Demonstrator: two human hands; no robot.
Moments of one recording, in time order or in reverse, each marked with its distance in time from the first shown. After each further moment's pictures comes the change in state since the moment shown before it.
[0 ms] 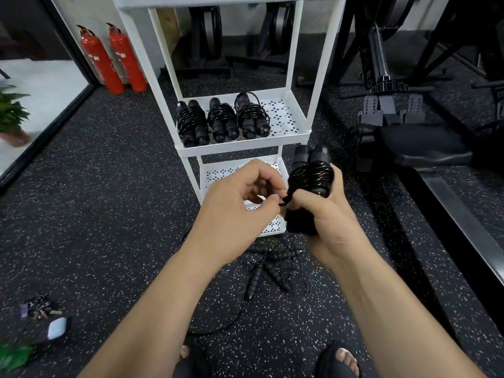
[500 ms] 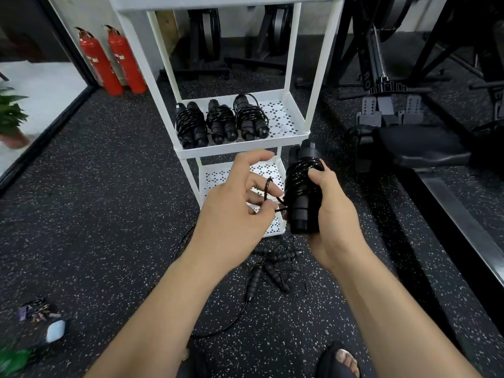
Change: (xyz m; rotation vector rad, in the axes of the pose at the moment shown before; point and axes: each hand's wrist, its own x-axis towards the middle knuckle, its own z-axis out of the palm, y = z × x) left_hand -0.003 0.007 0.004 0.149 0.034 -0.098; right_hand -0.004 -0.005 0.003 0.005 0.077 0.076
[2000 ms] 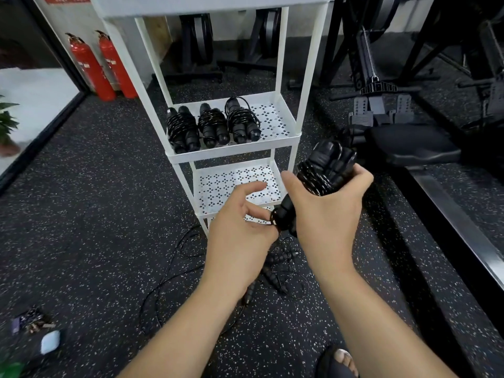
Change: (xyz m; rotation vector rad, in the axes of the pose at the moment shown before) left_hand -0.013 -0.003 0.037 -0.240 0.109 -0.320; right_hand -0.005 0.000 0.007 -0.395 0.459 -0.440
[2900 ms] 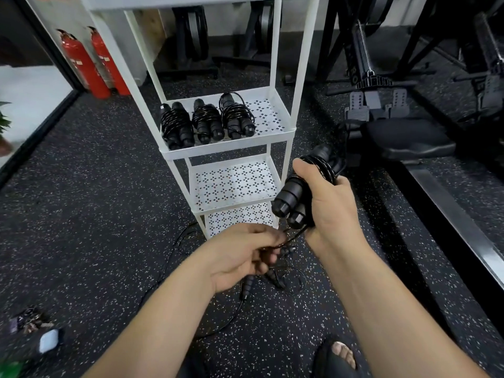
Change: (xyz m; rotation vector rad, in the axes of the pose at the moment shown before) left_hand 0.030 -0.045 -0.004 -0.292 -0.584 -0.555; right_hand 0.022 0.004 -0.005 0.492 -0.209 0.509
